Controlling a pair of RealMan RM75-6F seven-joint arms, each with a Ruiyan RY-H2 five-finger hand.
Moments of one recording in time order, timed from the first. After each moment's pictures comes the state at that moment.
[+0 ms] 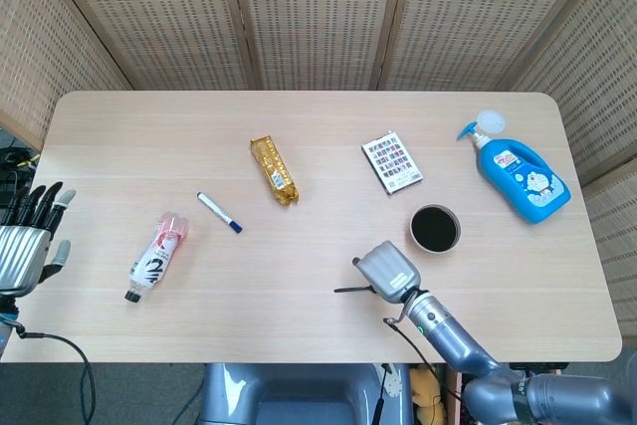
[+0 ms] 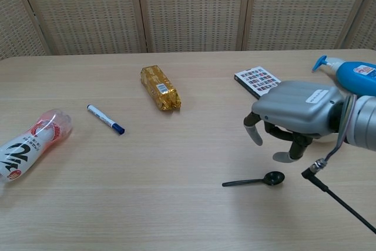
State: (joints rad) left arm -0.24 -1.12 -0.09 -1.50 1.47 1.35 0.18; right arm 0.71 -1.47 0.09 -1.73 -1.10 0.92 -0.87
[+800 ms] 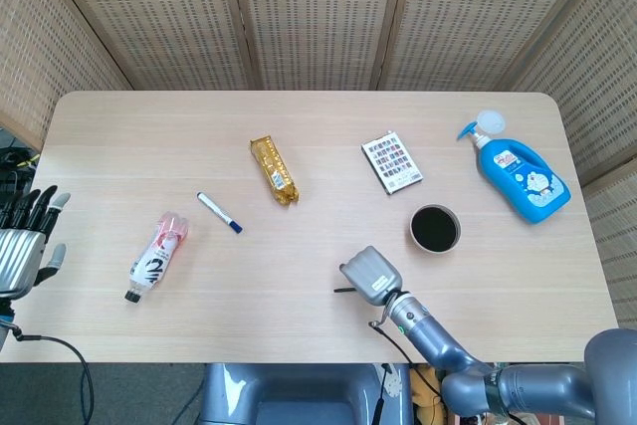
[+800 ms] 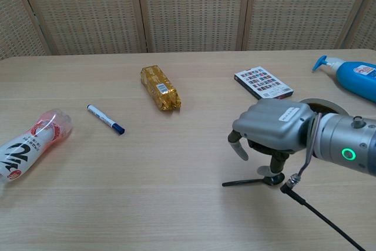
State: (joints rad) left arm -0.23 -1.12 -0.07 -1.47 1.45 1.35 0.16; right arm 0.80 -1.58 0.05 -1.65 -0.99 0.92 -0.91
